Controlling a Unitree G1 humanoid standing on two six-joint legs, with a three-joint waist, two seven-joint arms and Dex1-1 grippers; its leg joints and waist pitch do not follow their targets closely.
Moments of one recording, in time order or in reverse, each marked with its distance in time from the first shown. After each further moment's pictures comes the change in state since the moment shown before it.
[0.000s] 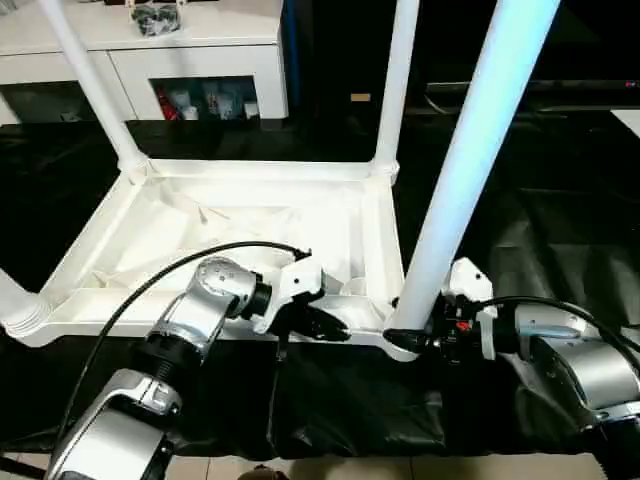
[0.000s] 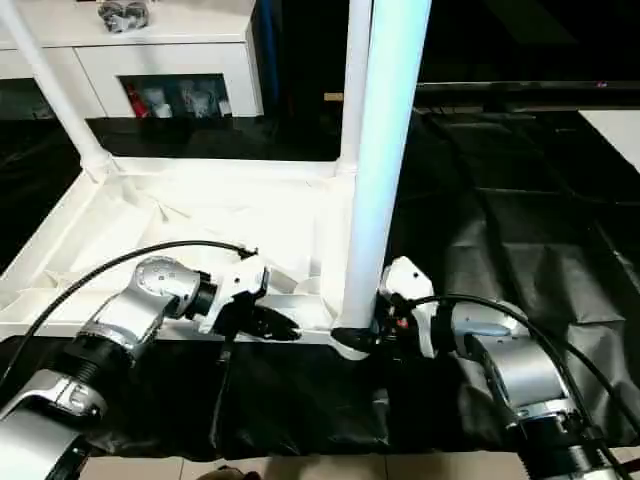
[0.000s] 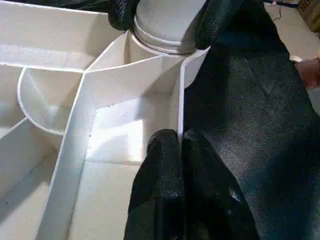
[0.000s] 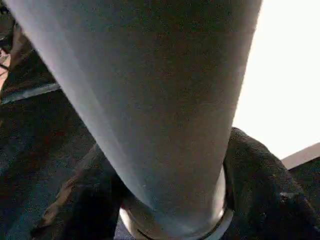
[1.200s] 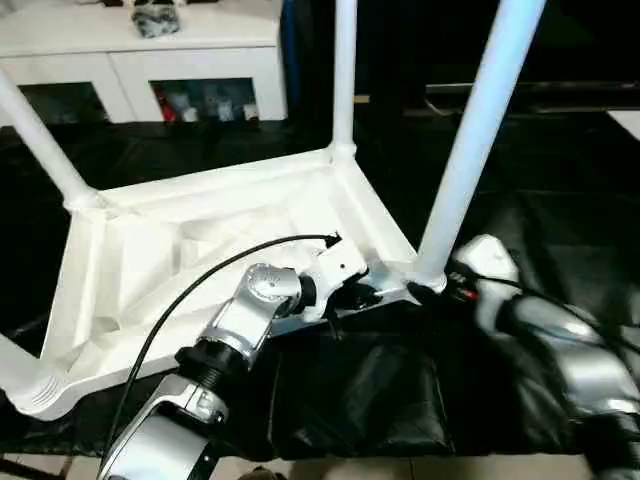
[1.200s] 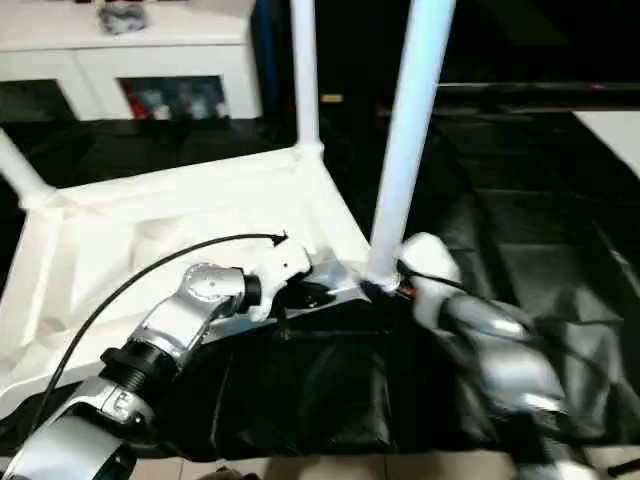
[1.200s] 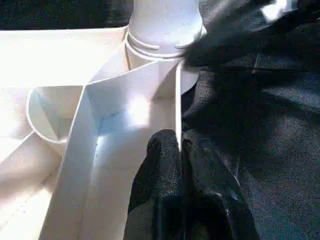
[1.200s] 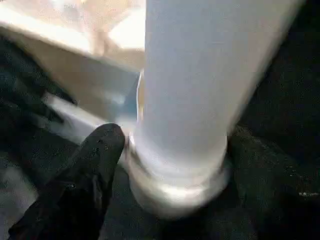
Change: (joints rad) left arm 0.000 -0.180 0.016 -0.042 0.078 0.125 0.431; right arm 0.000 0.026 -0.134 0.118 -0.081 -0.108 -0.315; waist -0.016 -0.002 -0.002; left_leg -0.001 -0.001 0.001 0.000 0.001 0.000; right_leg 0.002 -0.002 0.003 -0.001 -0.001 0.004
